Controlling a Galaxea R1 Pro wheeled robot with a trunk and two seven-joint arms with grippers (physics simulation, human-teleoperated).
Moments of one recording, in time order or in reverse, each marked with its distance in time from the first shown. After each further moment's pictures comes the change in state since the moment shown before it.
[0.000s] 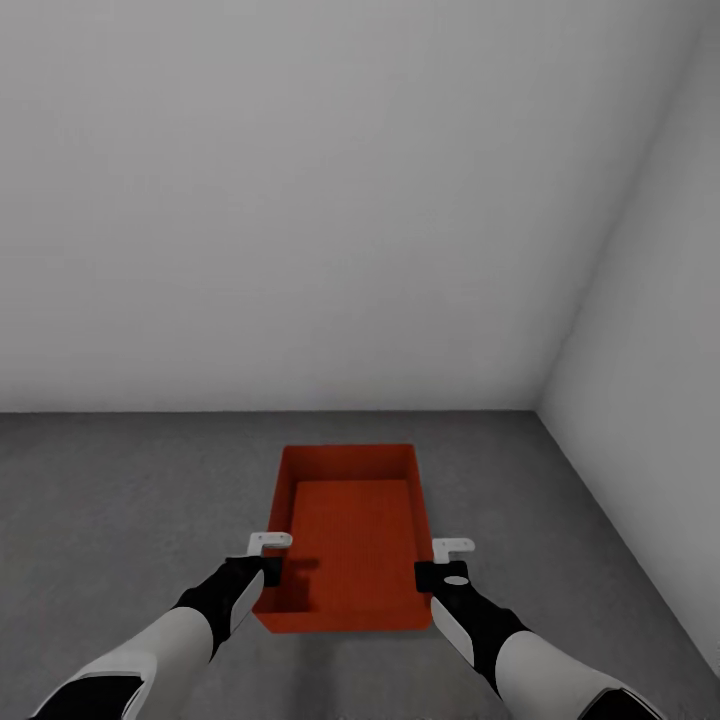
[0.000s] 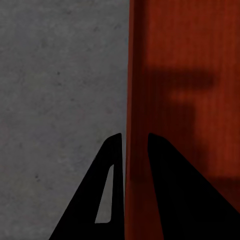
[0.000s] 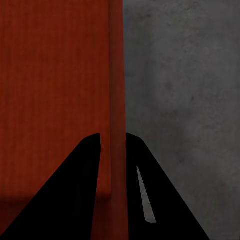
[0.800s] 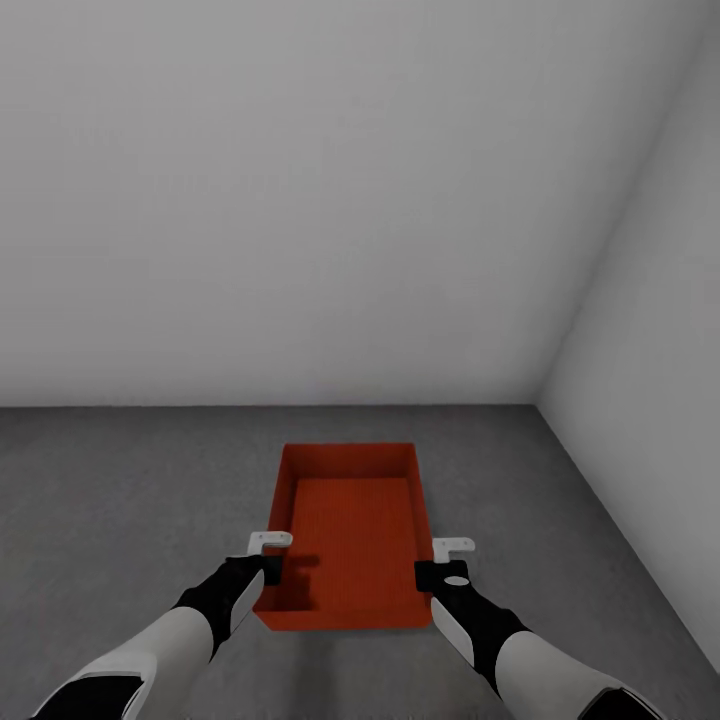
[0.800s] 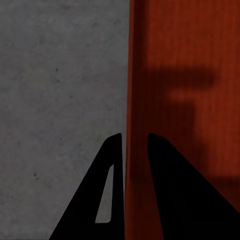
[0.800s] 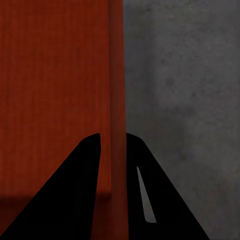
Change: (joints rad) left arm 0.000 0.000 0.001 -0.002 -0.003 -0.008 -0.001; right arm 0.000 0.000 0.001 0.002 0.000 -0.011 0.000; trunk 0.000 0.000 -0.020
